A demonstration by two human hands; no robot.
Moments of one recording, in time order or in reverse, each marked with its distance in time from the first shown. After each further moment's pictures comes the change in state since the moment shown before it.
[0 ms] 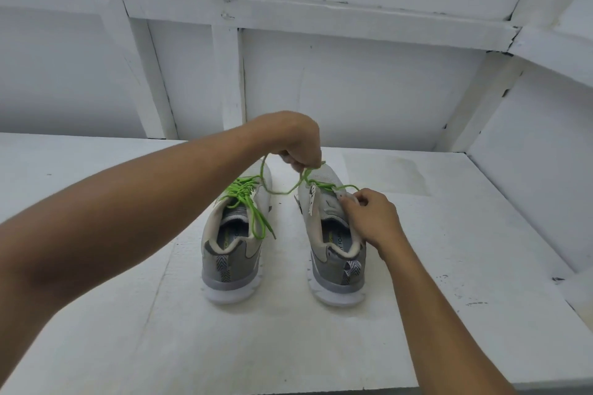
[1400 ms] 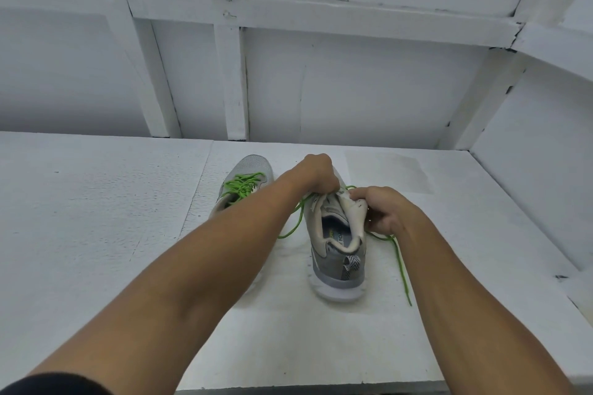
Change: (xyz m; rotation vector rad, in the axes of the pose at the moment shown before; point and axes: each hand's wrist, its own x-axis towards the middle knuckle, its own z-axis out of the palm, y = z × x) left_hand 0.055 0.032 0.084 -0.445 0.199 -0.003; right_hand 0.050 0.011 -0.006 0.586 -0.299 0.546
